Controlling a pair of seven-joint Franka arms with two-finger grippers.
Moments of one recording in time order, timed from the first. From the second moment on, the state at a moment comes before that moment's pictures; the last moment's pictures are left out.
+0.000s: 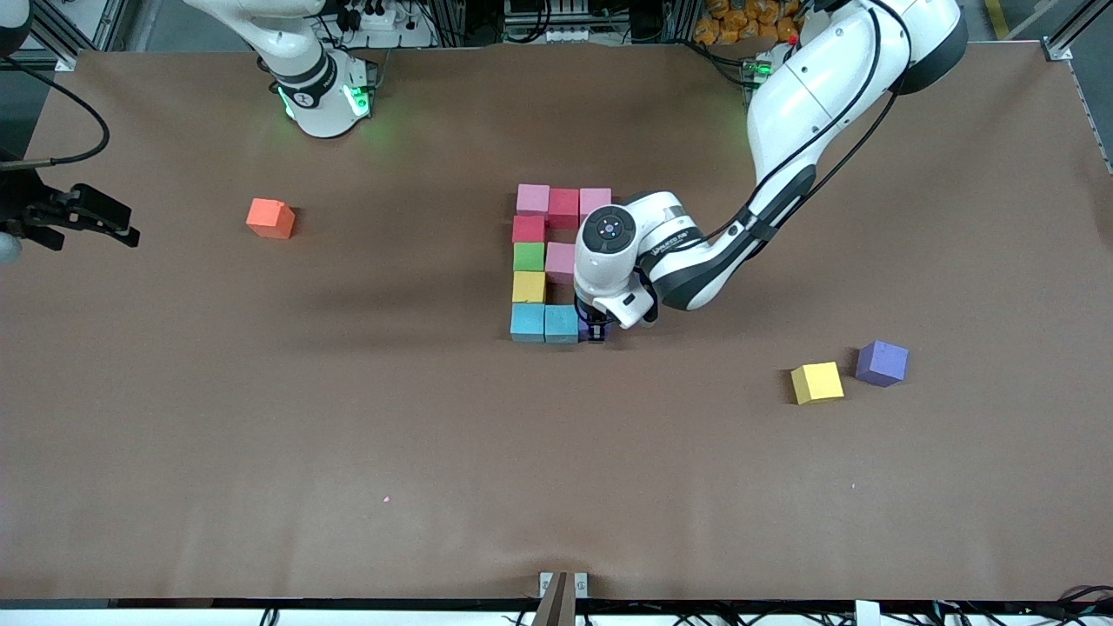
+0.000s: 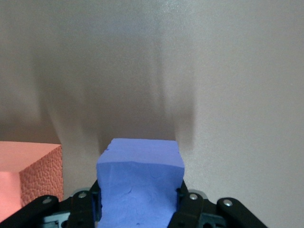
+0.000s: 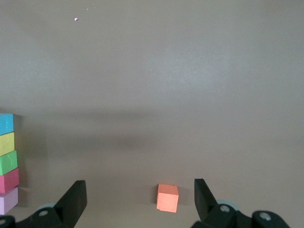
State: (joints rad) left arm -0.21 0.84 -0.64 -1.63 0.62 2.30 -2.64; right arm -0.09 0.00 0.04 -1.60 0.02 1.58 -0.08
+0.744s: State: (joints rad) left arm -0.20 0.81 -0.65 -1.61 0.62 2.29 -2.64; right arm -0.09 0.00 0.04 -1.60 0.02 1.58 -0.08
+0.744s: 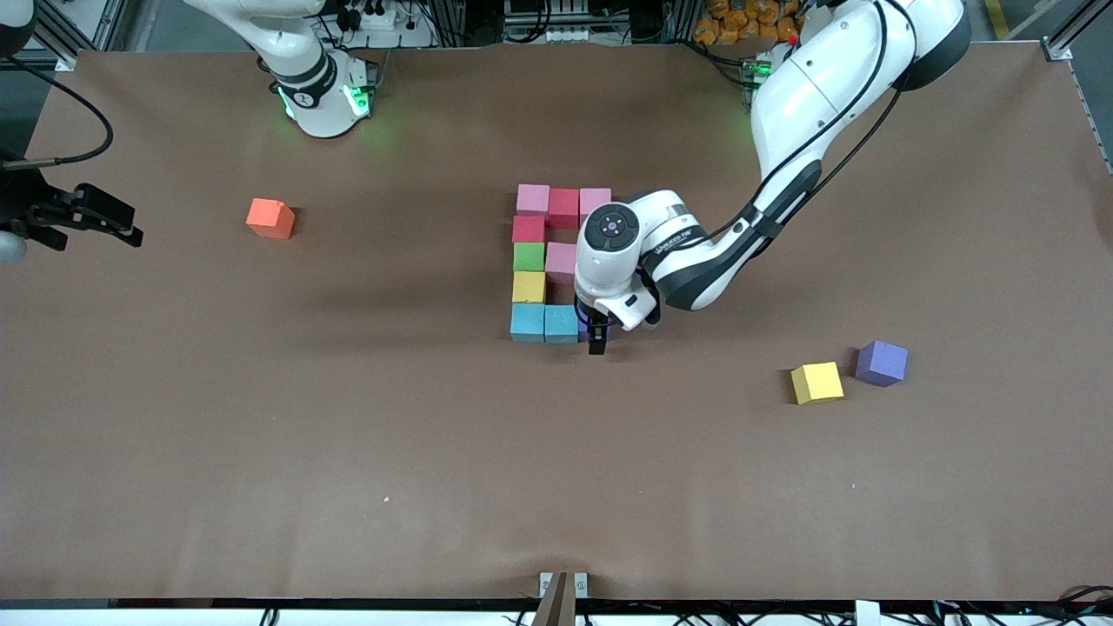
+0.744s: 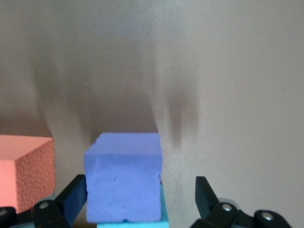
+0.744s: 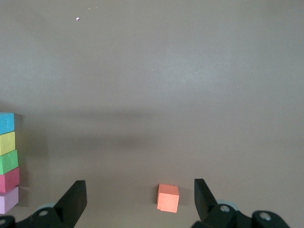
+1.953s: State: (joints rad) left arm 0.11 0.58 -0.82 -1.57 0.62 1.98 -1.87; right arm -0.09 0.00 0.04 -1.60 0.02 1.59 -0.08
